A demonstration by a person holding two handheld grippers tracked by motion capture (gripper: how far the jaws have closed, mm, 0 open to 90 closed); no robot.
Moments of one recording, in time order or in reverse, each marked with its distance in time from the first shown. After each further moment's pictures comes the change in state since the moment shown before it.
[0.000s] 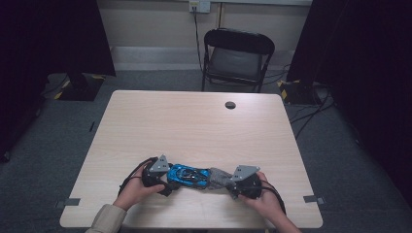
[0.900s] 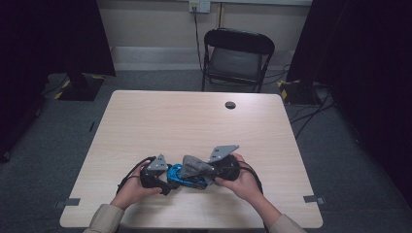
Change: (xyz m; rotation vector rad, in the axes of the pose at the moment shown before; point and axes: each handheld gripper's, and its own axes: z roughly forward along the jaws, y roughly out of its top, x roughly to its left) left arm 0.004 -0.003 -0.003 -0.002 -0.024 -0.034; right arm -0.001 0.089 0.016 -0.108 0.137 0.012
